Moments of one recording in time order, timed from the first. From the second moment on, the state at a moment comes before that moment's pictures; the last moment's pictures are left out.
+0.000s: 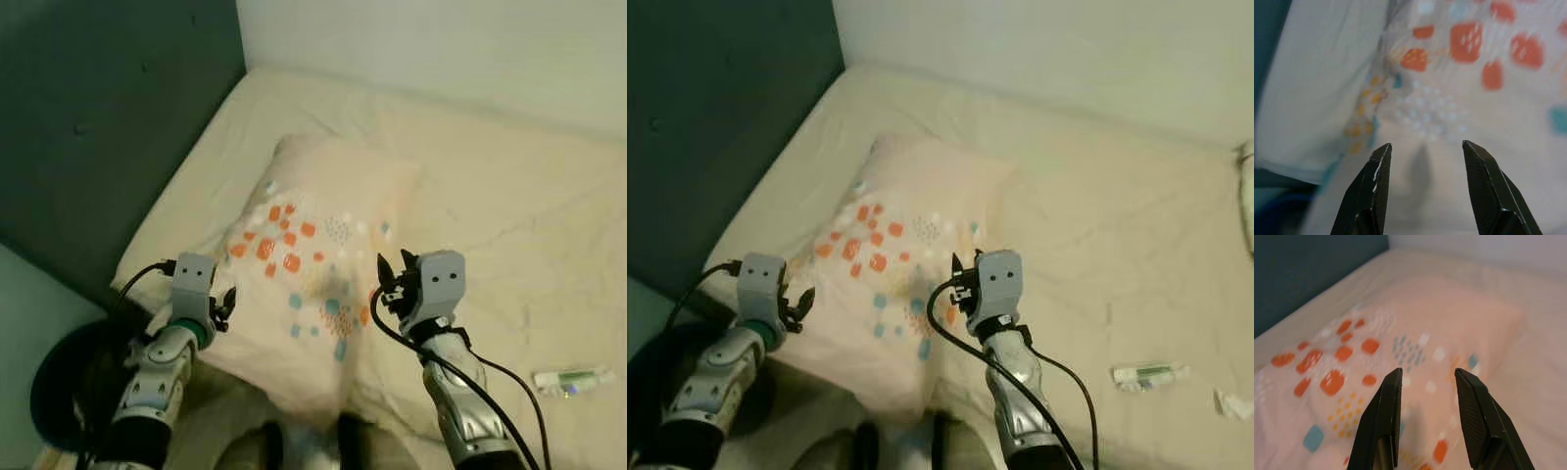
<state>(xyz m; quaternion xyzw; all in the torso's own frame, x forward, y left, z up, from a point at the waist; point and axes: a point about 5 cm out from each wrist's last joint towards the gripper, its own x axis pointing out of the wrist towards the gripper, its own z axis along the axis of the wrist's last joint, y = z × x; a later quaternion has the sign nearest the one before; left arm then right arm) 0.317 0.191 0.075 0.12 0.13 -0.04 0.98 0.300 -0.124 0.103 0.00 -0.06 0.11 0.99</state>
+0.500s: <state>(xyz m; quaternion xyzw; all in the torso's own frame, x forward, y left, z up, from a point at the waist) 0.370 0.179 0.146 -0.06 0.04 -0.10 0.99 0.343 -0.109 0.115 0.13 -0.03 0.08 0.99</state>
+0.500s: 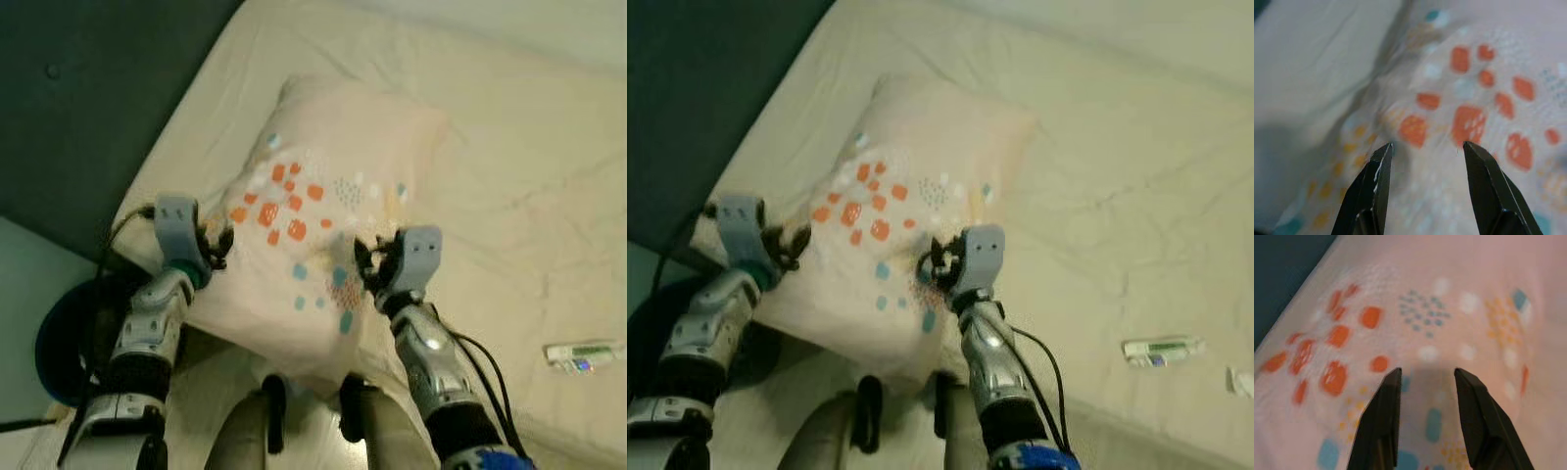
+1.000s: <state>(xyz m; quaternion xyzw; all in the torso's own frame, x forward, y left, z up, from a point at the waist) 0.390 0.166 0.150 -0.05 0.09 -0.14 0.99 0.354 -0.107 0.089 0.22 0.07 0.05 0.97</state>
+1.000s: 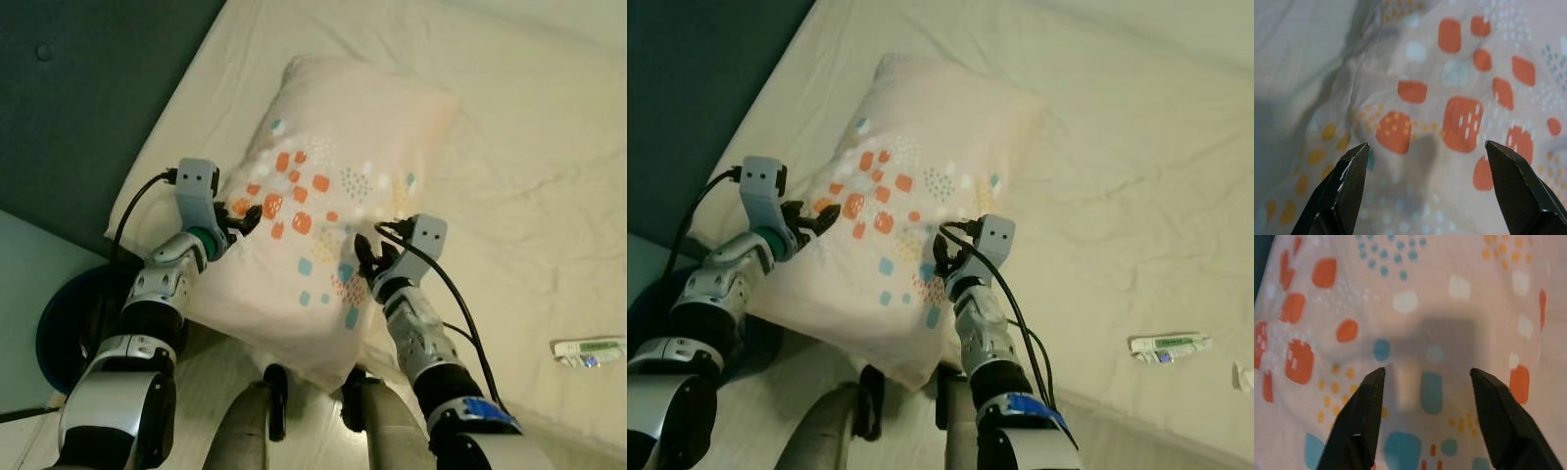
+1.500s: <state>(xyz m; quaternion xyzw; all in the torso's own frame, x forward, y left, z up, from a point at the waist) 0.381 0.180 0.116 0.12 0.18 -0.11 0.97 0.345 -0.116 0.056 0.26 0.16 0.00 0.95</state>
